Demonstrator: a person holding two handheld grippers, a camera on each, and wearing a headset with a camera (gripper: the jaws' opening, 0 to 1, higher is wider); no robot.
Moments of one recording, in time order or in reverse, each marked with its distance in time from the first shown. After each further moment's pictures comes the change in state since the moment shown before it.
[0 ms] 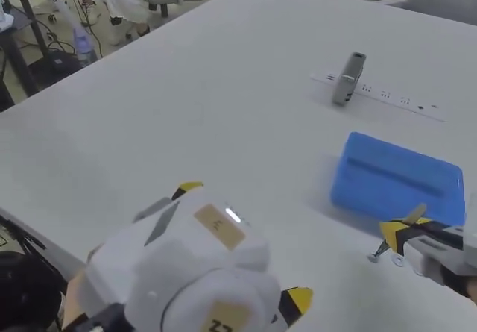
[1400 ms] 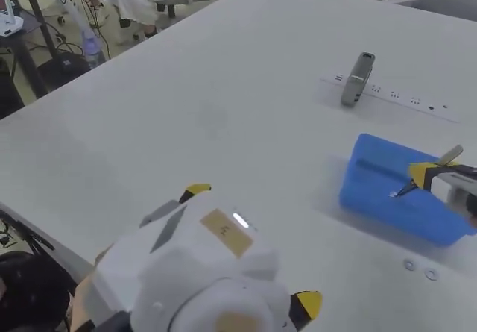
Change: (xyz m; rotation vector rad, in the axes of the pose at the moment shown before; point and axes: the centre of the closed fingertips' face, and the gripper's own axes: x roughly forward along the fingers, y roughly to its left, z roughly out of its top) left arm 0.001 0.001 -0.001 -0.001 -0.004 0.000; right arm 0.025 -0.053 0.054 0.066 -0.113 -0.064
